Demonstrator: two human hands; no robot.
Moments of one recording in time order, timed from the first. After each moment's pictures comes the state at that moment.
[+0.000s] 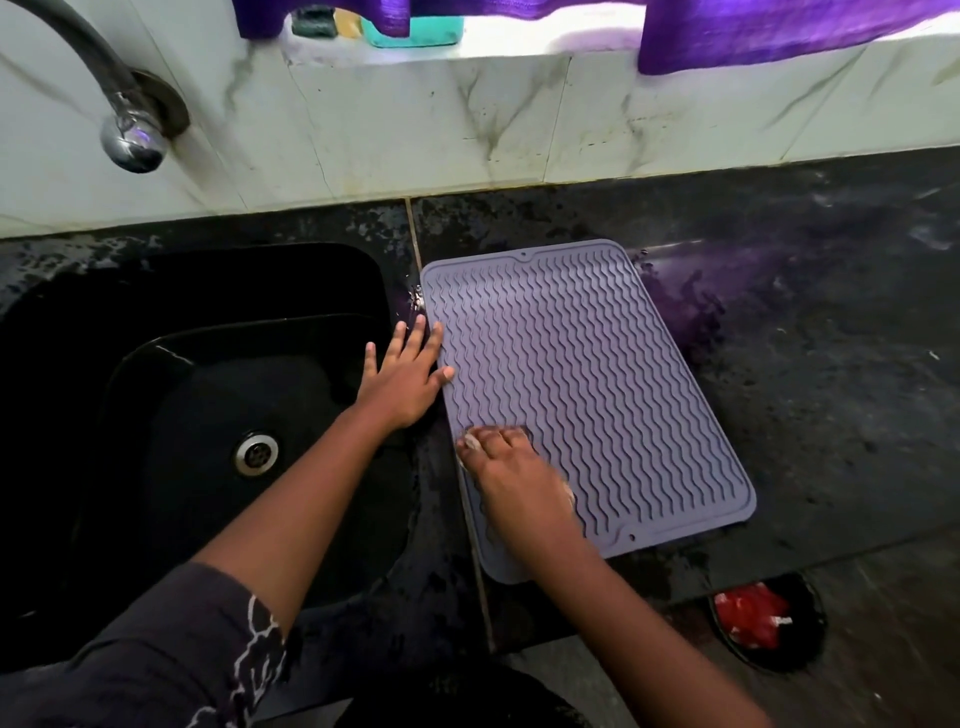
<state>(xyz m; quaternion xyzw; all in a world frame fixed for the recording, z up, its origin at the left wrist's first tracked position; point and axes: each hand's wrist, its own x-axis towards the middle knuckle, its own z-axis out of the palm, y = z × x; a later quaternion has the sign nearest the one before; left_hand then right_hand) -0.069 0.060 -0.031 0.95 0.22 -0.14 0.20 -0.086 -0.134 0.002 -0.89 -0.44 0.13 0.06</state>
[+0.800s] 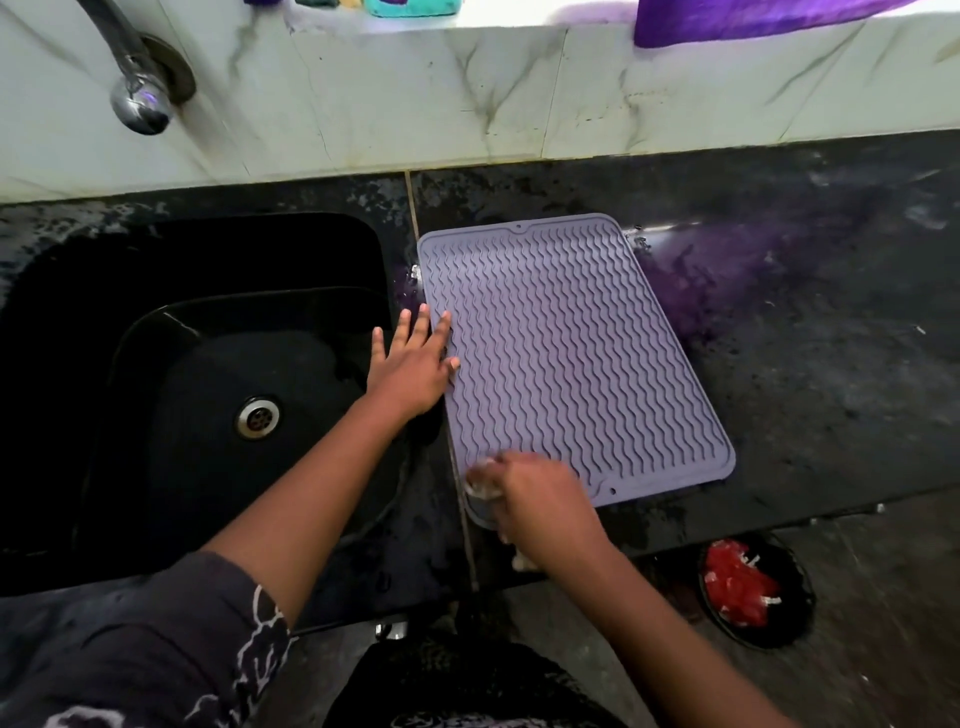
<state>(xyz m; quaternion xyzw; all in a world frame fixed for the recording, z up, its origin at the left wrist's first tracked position) -0.091 0.013 -0.015 0.95 0.24 -0.13 0.17 -0.117 -0.187 0.026 -0.88 -0.44 0.17 0.09</state>
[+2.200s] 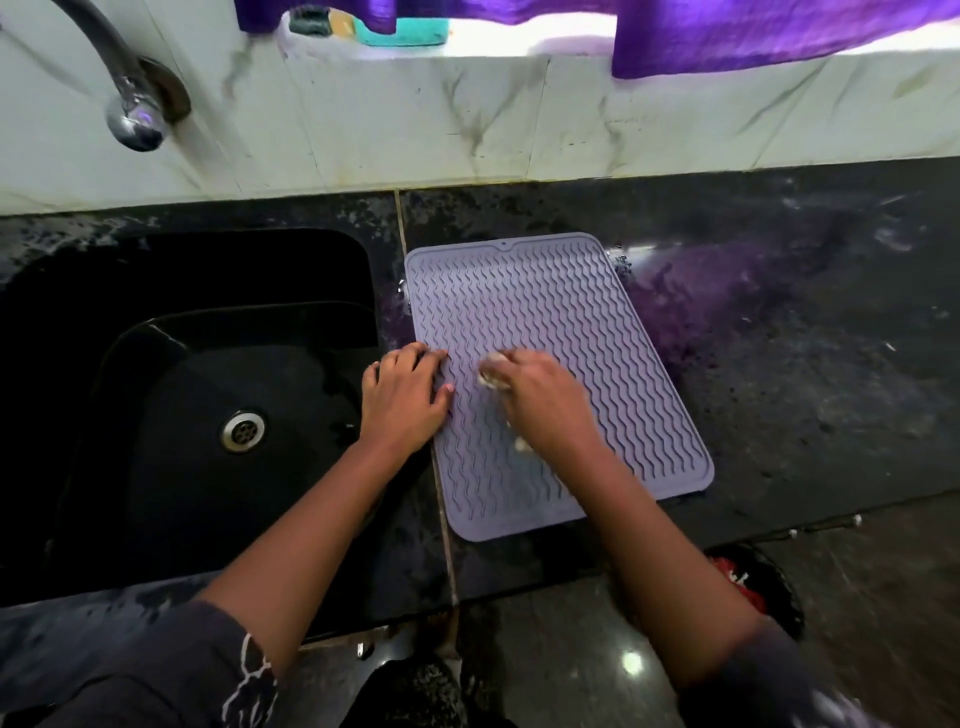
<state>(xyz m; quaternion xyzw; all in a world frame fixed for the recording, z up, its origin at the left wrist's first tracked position) -0.107 -0.011 -0.026 0.96 0.25 0.04 0.15 -0.031 -0.162 0.030 -0.90 -0.41 0.04 0.12</state>
